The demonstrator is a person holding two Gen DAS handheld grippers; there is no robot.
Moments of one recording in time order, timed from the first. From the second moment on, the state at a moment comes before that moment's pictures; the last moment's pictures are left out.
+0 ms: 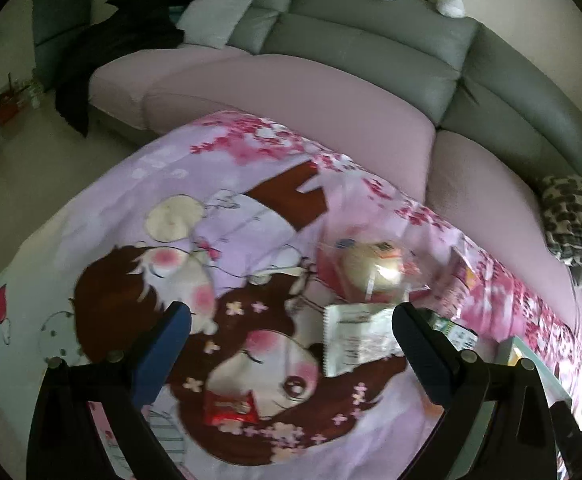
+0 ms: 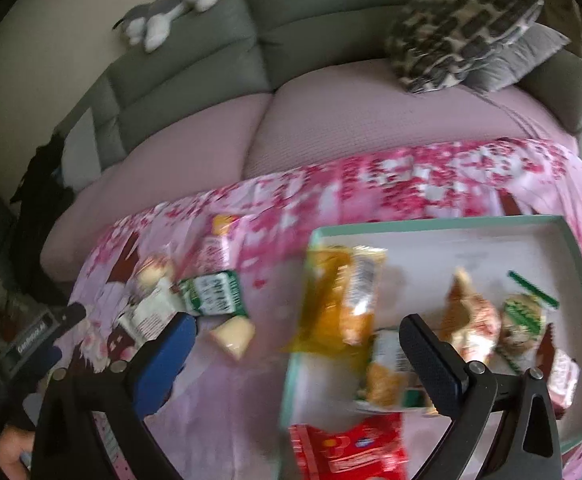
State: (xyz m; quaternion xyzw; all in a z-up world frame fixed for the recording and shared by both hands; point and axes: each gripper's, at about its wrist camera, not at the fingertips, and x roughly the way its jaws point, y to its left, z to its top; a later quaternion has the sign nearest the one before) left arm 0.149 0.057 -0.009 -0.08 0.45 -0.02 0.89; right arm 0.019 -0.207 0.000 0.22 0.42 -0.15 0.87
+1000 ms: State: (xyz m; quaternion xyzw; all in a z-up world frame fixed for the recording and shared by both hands) left arm 0.183 0.037 -0.069 -0.15 0.51 -0.12 0.84; right arm 0.080 -0.141 -0.062 0.20 0.47 -0.04 0.86
